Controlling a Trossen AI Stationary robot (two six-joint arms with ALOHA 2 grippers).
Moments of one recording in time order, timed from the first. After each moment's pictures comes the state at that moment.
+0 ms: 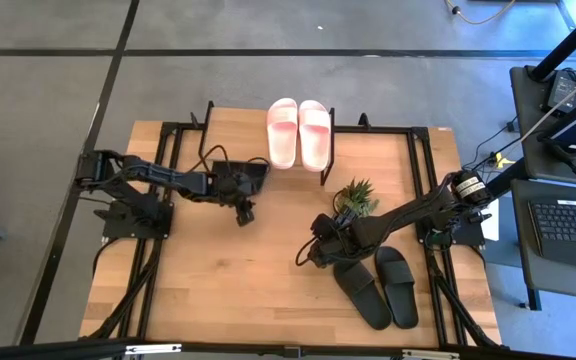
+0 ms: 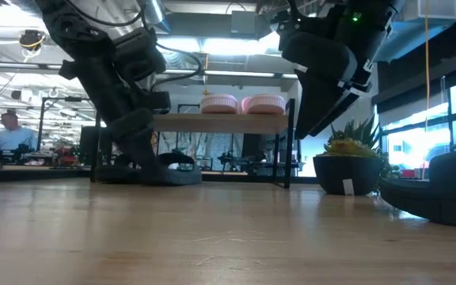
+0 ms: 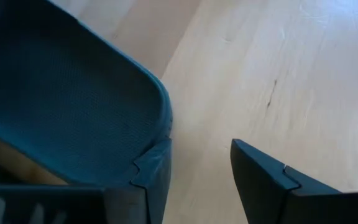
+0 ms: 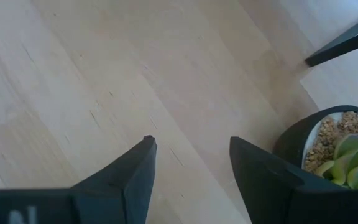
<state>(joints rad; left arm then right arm) 0.17 1.47 0.59 -0.09 -0.15 -0.23 0.36 1.79 1.24 -0.78 0.52 0.89</state>
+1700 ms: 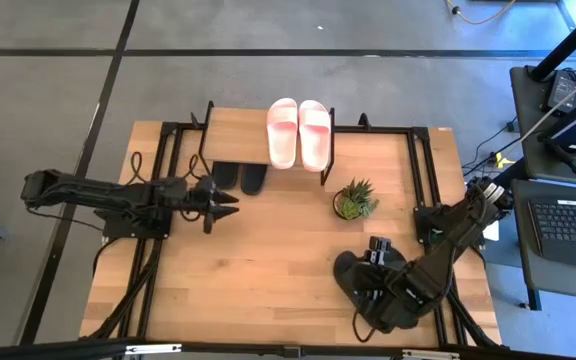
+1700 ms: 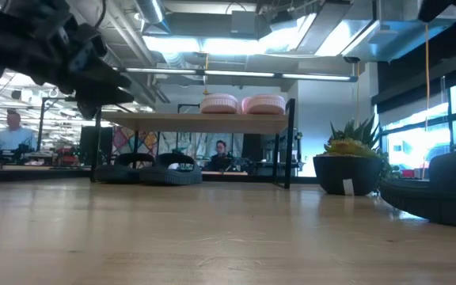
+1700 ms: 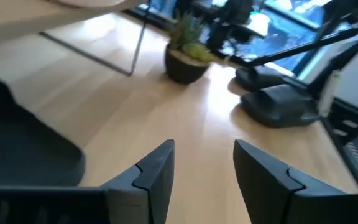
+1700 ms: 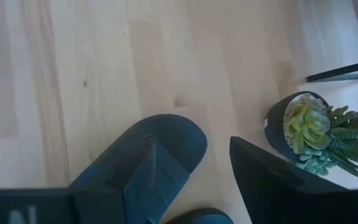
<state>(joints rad) 0.06 0.67 0.15 0.26 -0.04 -0.42 0.79 1.70 1.49 -1.24 0.56 0.88</state>
